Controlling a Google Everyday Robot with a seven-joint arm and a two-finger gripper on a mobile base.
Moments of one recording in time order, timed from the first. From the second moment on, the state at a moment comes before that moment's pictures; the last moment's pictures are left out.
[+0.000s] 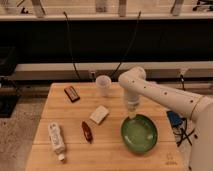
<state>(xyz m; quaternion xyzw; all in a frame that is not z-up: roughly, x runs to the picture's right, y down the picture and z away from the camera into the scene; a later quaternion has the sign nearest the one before) 0.151 0.158 0.804 -0.42 -0.04 -0.17 0.89</state>
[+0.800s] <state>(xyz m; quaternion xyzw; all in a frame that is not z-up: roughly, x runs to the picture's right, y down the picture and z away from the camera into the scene) 0.154 0.160 0.801 -0.42 -0.04 -0.18 0.89</state>
